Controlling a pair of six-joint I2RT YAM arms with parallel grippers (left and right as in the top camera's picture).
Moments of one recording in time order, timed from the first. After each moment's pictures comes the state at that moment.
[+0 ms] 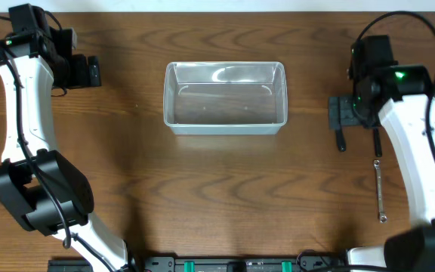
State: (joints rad) left arm 0.28 1.93 1.81 -1.08 0.07 0.15; right arm 0.08 1.59 1.50 -1.28 0.26 0.09
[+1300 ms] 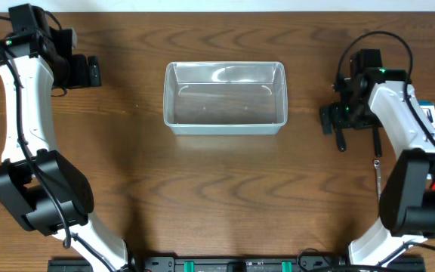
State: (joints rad) left arm 0.28 1.93 1.81 -1.08 0.07 0.15; right arm -0.04 1.85 1.36 -1.01 0.06 -0.12
